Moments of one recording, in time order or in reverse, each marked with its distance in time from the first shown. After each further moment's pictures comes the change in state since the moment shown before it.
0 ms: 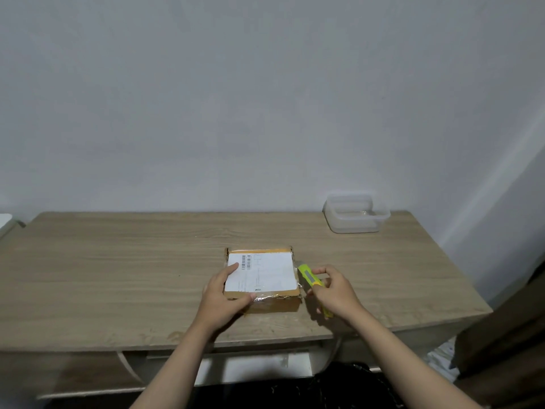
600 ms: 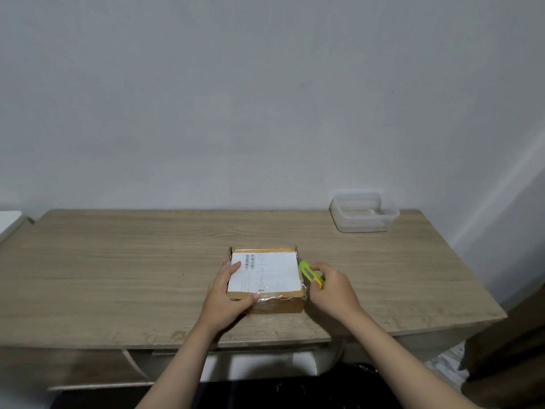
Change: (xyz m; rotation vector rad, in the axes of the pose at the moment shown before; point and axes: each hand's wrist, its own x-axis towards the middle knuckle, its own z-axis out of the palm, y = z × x) left_hand 0.001 0.003 0.002 0.003 0.014 0.039; right_hand 0.007 -0.007 0.008 -0.314 0.061 -0.196
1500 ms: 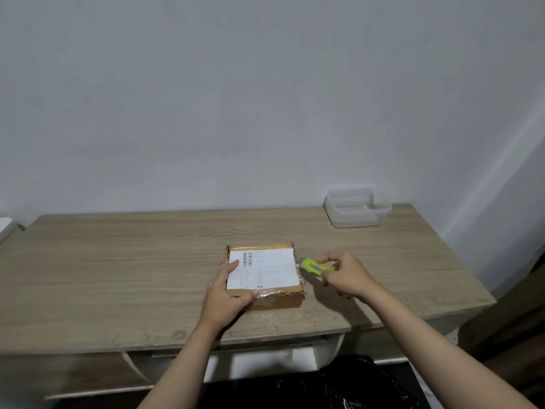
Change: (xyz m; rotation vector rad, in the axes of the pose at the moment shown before) left_hand 0.003 -0.009 0.005 -0.032 0.017 0.012; right_hand 0.006 -0.004 -0.044 0.134 -0.181 0.151
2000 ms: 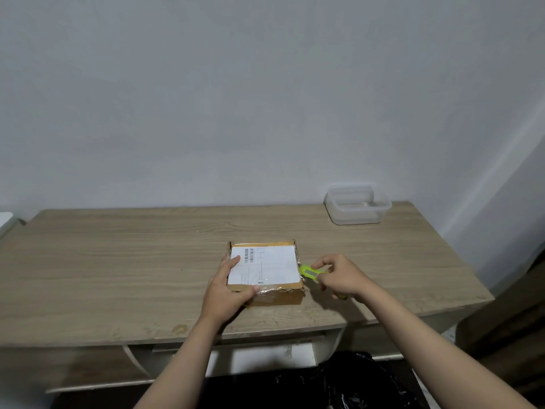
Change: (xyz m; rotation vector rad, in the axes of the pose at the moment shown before) left_hand -0.002 0.003 -0.001 -0.024 -0.002 -0.022; right_hand -0.003 -0.002 0.009 -0.008 -0.109 0.059
